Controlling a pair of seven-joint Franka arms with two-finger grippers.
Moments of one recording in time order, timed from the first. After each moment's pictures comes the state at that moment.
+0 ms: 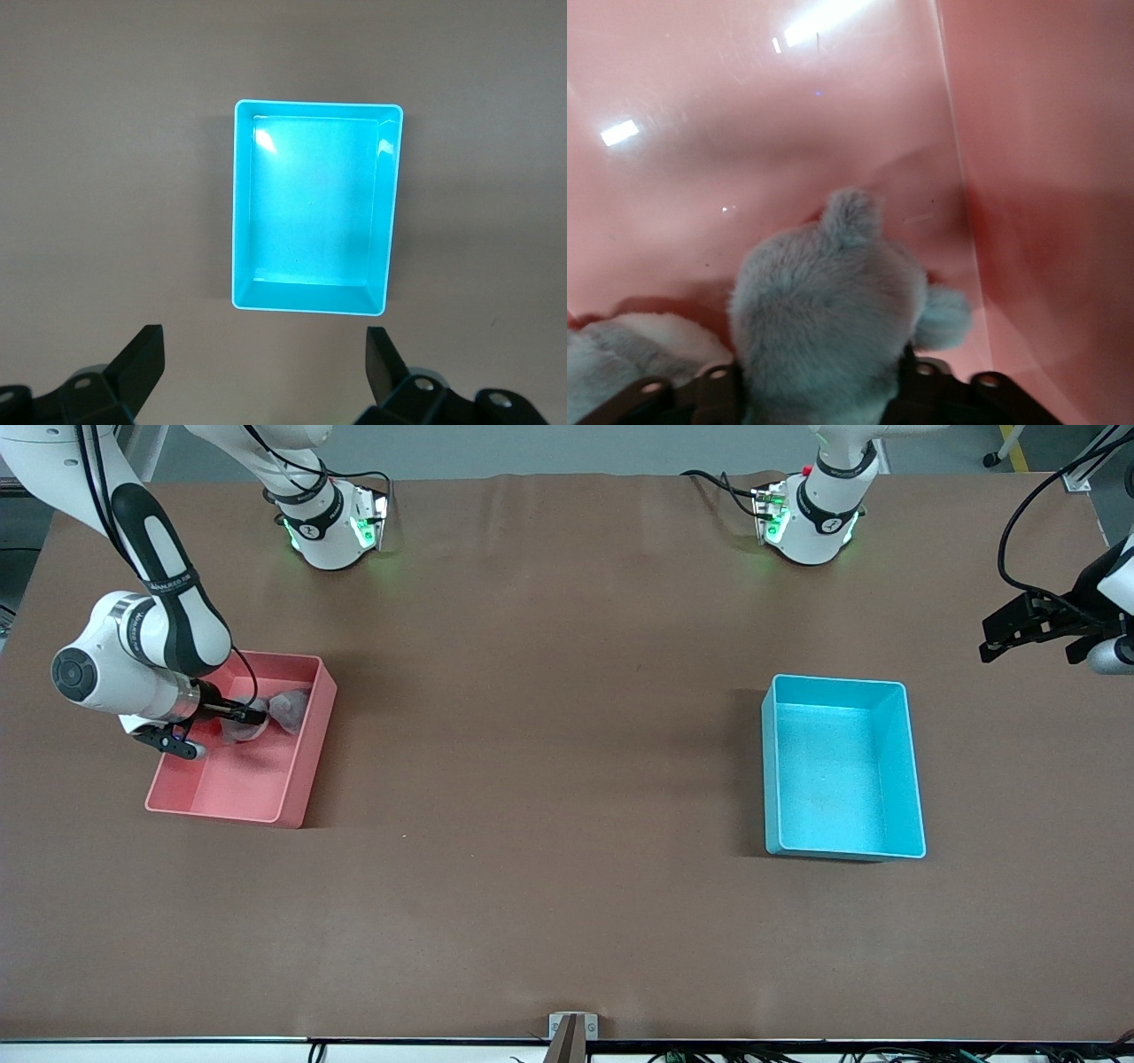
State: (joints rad) left arm 0.00 0.02 -0.06 -1.49 0.02 1.51 0.00; right arm -0.12 0.26 -0.12 -2.35 0.06 2.34 0.08
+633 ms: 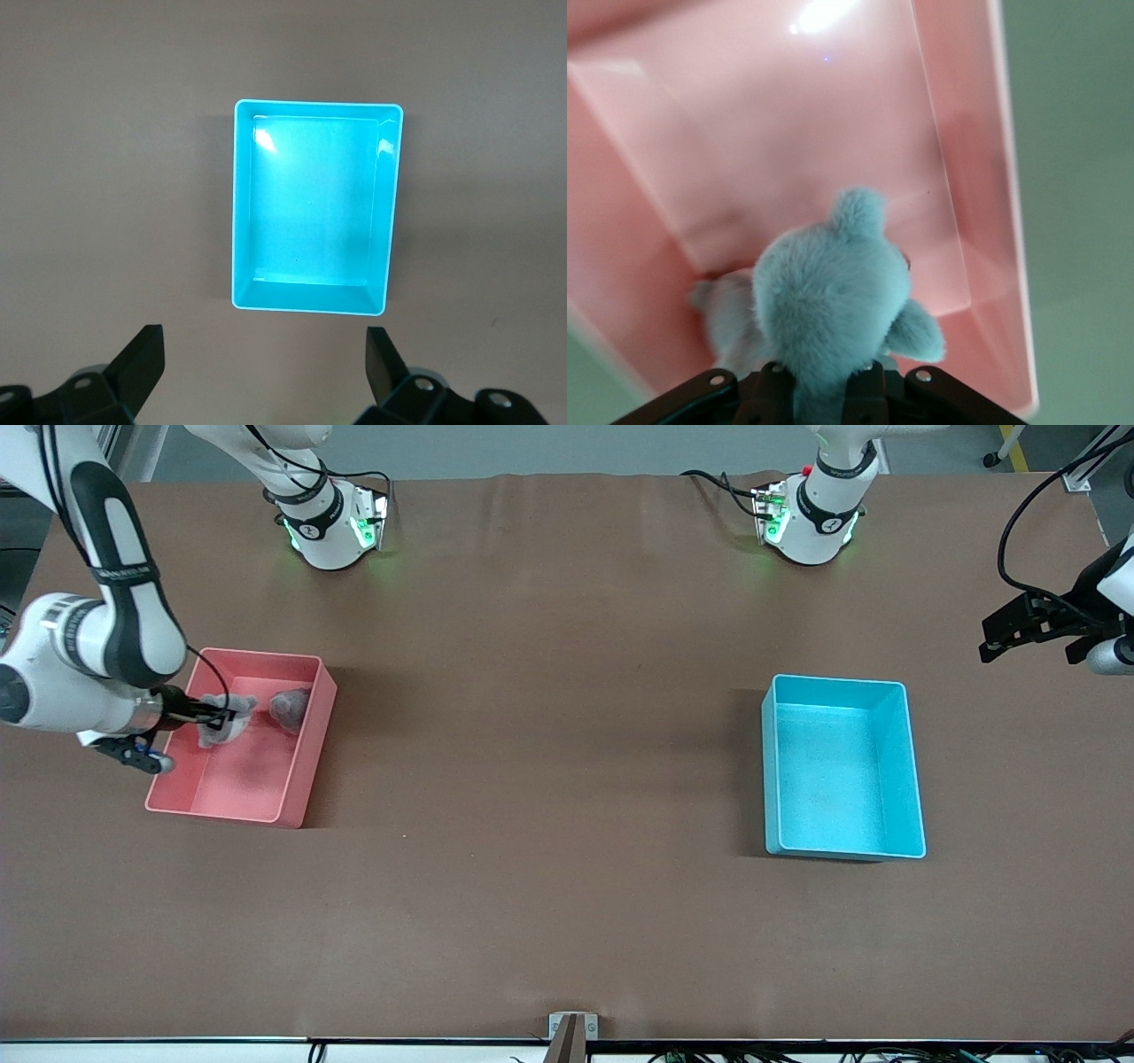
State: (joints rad) left arm 0.00 0.02 -0.06 -1.50 0.02 1.51 0.00; right arm -0.11 0.23 -0.10 -2.03 0.06 1.90 0.18
